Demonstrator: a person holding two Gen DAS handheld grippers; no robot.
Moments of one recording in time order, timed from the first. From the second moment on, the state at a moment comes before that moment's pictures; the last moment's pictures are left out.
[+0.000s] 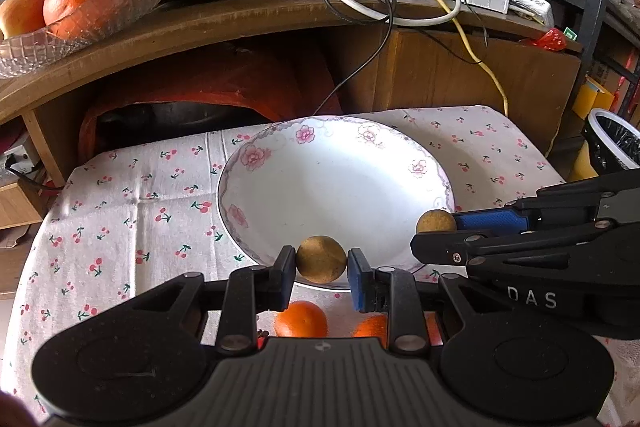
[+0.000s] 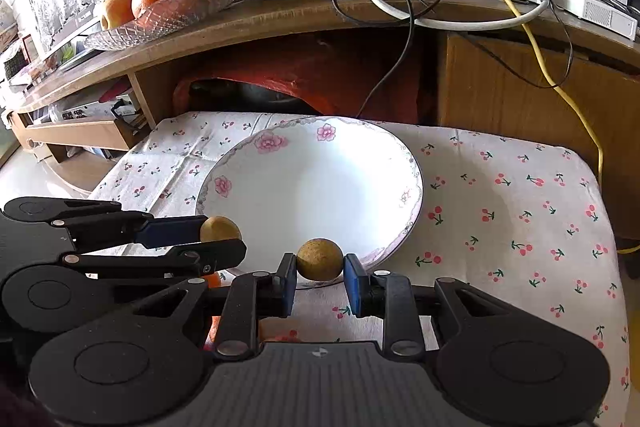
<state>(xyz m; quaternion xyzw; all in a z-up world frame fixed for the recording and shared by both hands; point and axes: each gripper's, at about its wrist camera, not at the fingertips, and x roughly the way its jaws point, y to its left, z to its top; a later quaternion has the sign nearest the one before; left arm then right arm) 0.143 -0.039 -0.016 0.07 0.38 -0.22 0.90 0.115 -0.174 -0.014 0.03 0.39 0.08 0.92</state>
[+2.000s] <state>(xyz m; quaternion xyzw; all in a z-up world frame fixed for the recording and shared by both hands) 0.090 -0.005 -0.005 0.08 0.38 -0.25 0.89 0.067 -0.180 -0.011 0.02 0.42 0.12 0.90</state>
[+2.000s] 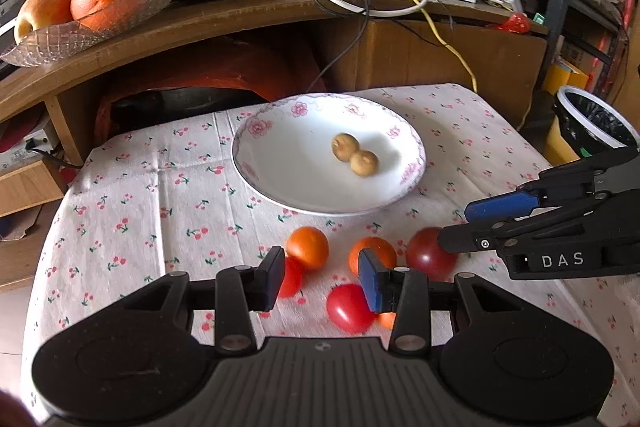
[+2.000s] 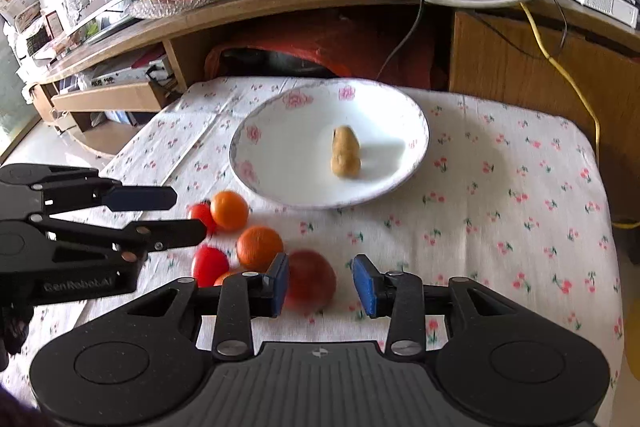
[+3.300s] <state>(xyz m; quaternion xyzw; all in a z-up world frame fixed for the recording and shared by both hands) 0.064 -0.013 -0.022 0.13 0.40 -0.31 0.85 0.078 -0.156 -0.039 -0.05 0.44 0.14 0.88</state>
